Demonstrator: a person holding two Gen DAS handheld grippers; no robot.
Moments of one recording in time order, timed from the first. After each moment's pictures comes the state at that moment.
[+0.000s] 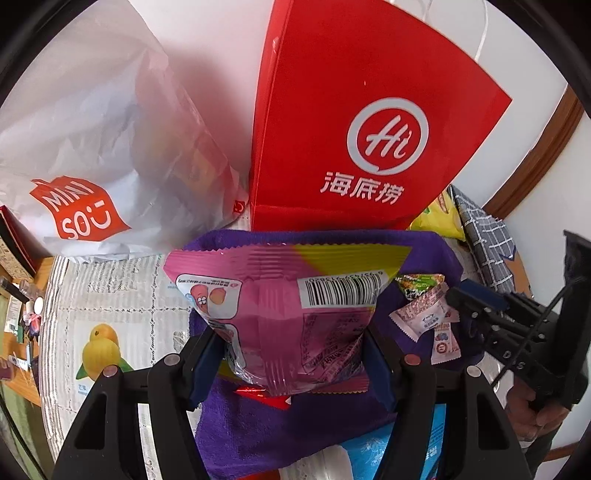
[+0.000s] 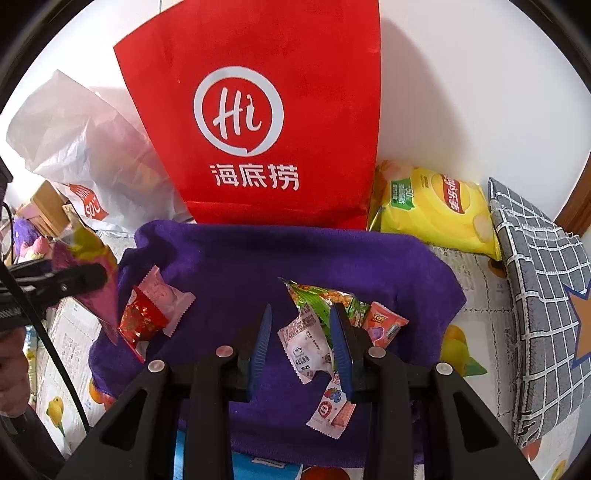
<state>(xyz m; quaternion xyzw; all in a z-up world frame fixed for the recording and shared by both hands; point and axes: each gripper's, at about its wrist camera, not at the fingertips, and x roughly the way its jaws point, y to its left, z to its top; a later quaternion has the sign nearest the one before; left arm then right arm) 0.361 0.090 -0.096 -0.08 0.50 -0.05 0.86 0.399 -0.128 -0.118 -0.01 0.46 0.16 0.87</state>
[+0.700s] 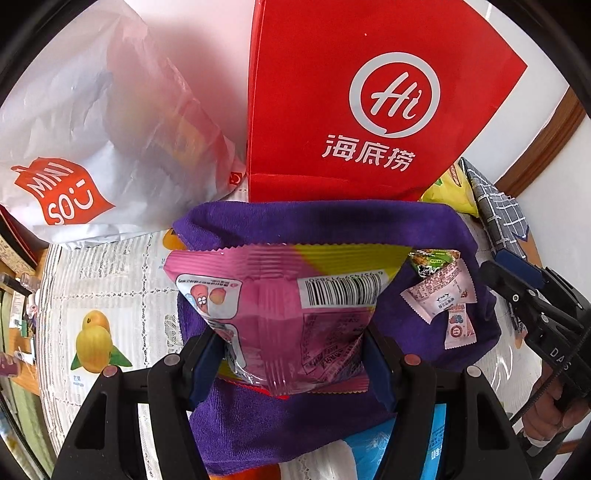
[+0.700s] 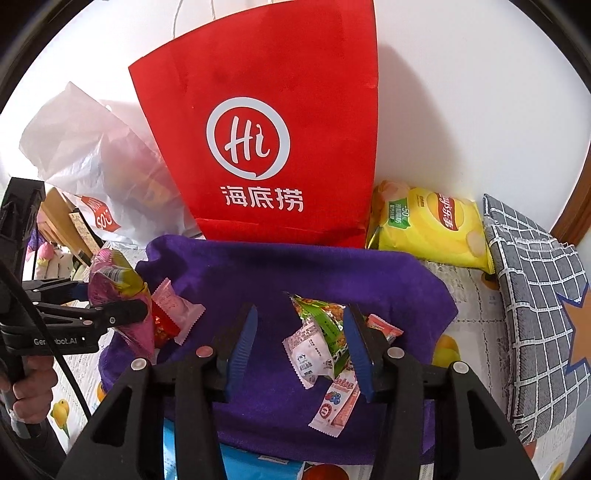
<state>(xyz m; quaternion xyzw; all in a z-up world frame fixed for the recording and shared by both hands) 0.369 0.079 -0.115 -0.06 0.54 -0.05 0.84 0.389 -0.130 -0.104 -0.01 0.43 0.17 0.89</state>
